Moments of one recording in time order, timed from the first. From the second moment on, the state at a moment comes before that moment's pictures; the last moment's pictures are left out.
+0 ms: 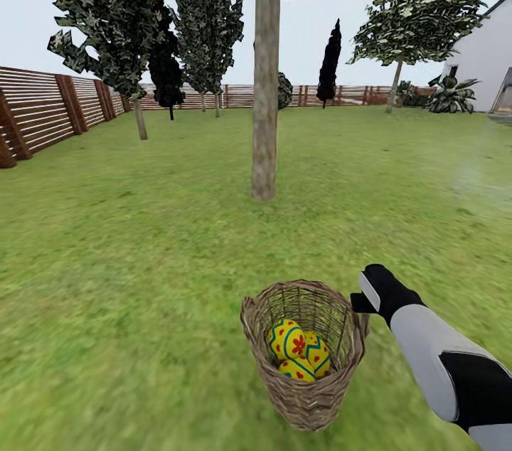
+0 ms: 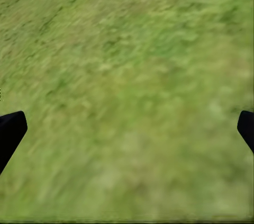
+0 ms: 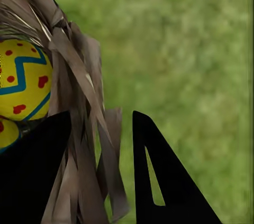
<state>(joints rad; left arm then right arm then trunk) 0.27 0.15 0.52 -1.32 -0.02 0.03 0.12 -0.99 -0.09 -0.06 -0.37 -0.03 0.90 -0.23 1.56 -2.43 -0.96</state>
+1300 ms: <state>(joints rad) 0.13 0.00 0.50 -0.91 0.08 0.17 0.06 -0.99 0.09 -0.06 -0.42 -0.03 0.89 -0.22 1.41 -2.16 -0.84</state>
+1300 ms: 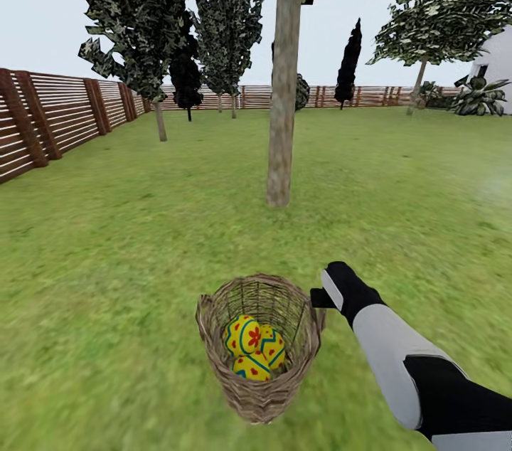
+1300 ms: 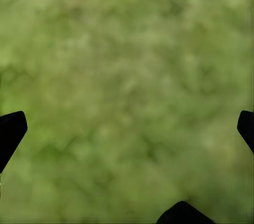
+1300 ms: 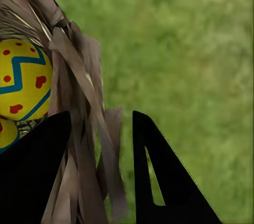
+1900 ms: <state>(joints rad) 0.13 0.00 0.50 -0.84 0.09 0.06 0.07 -0.98 0.14 -0.06 -0.42 -0.03 0.89 -0.14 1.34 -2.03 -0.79</state>
